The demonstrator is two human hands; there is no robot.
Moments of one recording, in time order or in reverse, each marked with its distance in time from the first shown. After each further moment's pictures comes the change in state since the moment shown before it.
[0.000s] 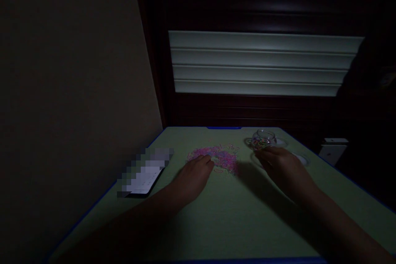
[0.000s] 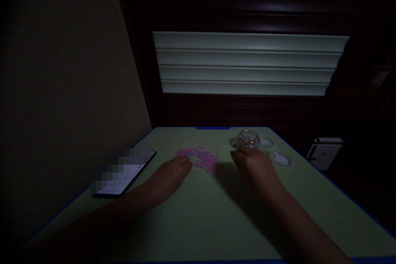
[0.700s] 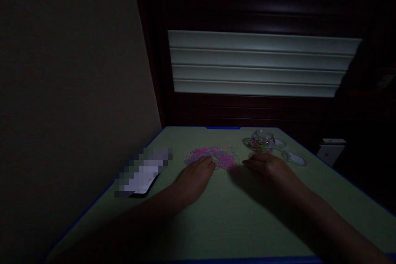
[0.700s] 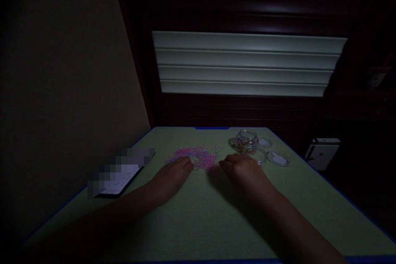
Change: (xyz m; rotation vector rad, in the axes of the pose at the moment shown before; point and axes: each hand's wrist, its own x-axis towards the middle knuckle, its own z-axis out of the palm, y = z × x) left_hand 0.003 0.004 0.009 -0.052 -0.037 0.002; right_hand 0.000 -0.008 0.008 0.151 -0.137 -0.208
